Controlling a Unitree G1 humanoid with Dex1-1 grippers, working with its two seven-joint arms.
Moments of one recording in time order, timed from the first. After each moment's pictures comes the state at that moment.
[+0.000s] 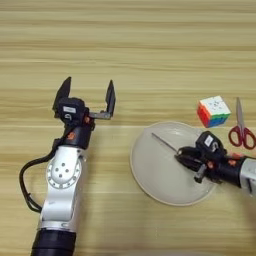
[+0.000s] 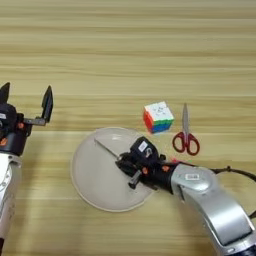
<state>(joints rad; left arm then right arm) -0.01 0.02 -0.01 -0.03 -0.05 -0.33 -0.10 0.03 -0.51 0.23 -0.43 0.24 0.60 0.62</state>
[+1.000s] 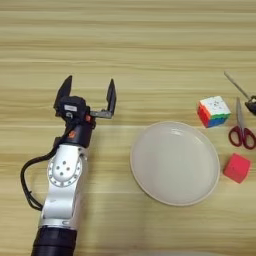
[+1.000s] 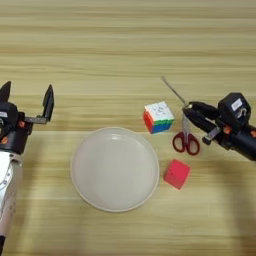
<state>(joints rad) -0.02 0.01 -0.01 -0.02 -0.05 -0.33 -0.10 0.05 -0.67 -0.30 -0.36 0.42 0.42 0.78</state>
